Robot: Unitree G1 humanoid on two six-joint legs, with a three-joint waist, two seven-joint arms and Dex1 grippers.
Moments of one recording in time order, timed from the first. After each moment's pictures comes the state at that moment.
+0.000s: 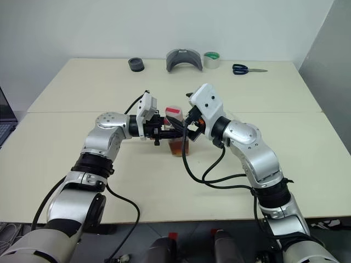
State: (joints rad) left arm -0.91 0.41 -0.08 0.63 -0.26 0.12 -1.36; right arm -0.69 -0.30 0.21 -0.27 0.23 0.58 0.50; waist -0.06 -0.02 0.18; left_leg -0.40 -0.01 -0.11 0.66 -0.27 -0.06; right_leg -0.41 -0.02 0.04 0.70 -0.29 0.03
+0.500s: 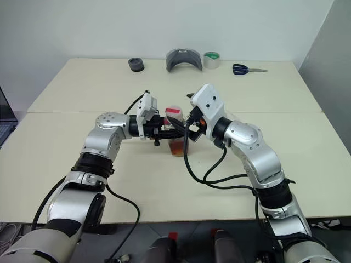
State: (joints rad) left arm -0.91 0.41 -0.08 0.63 -0.26 0.12 -1.36; right arm -0.69 -0.31 0.21 -0.27 0.25 0.58 0.50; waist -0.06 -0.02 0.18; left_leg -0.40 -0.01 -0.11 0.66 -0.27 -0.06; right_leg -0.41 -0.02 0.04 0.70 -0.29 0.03
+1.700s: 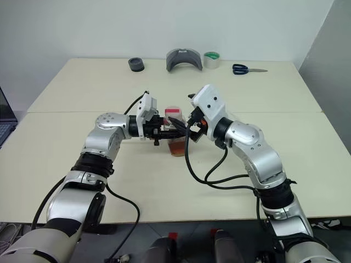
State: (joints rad) left arm -0.92 0.41 -0.08 0.68 -0.25 0.09 -1.37; right arm -0.68 -0.32 0.21 -0.28 0.25 0.58 0.50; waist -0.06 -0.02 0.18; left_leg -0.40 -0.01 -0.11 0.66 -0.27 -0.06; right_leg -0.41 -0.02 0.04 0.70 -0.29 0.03
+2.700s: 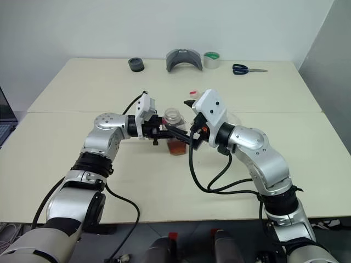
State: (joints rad) left arm -0.92 0.41 -0.07 0.71 -0.24 0.04 -1.34; right arm -0.64 -0.33 0.19 -0.39 0.34 0.66 0.57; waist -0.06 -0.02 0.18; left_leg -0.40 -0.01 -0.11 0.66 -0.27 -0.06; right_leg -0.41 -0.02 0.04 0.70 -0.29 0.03
